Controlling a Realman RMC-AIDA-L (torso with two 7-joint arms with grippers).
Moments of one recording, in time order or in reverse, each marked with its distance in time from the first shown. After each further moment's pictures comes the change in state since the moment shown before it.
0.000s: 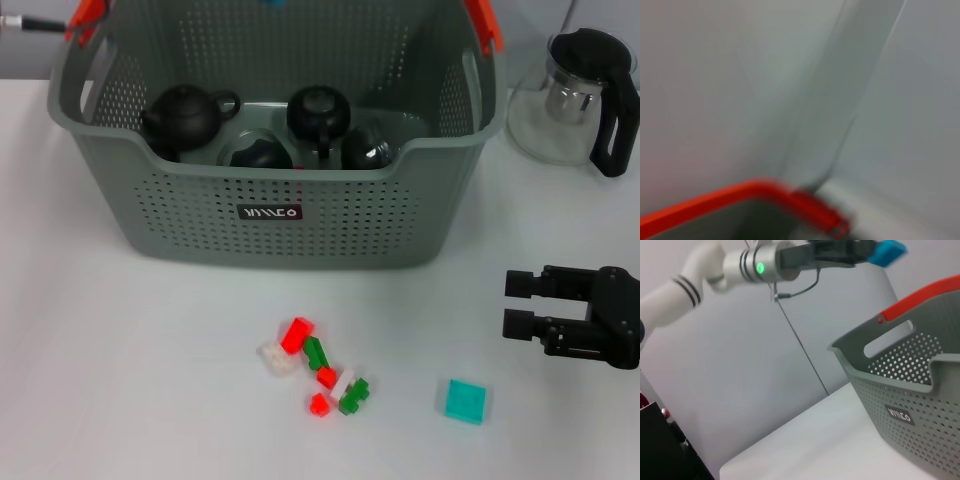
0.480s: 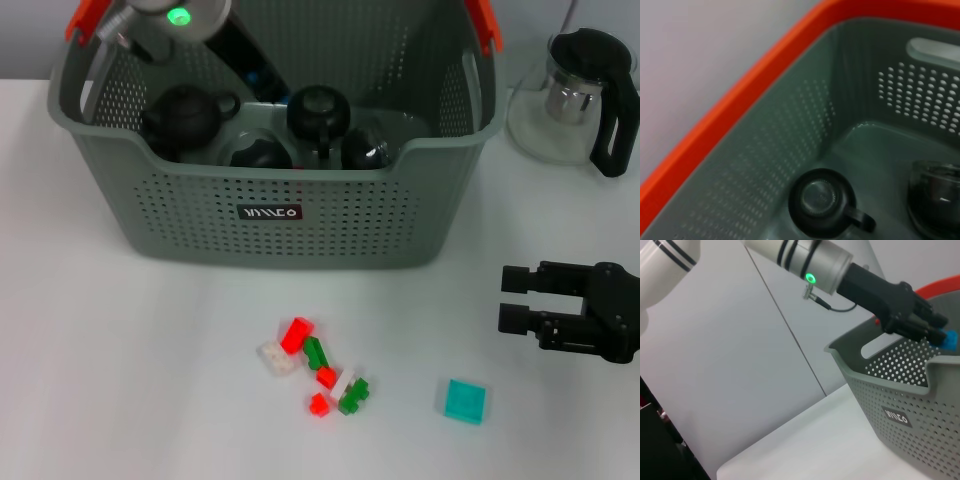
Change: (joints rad) left arm -0.179 -0.159 0.391 0.025 0.743 -0.251 -0.164; right arm 0.009 0.001 0.001 0.008 -0.001 0.015 0.001
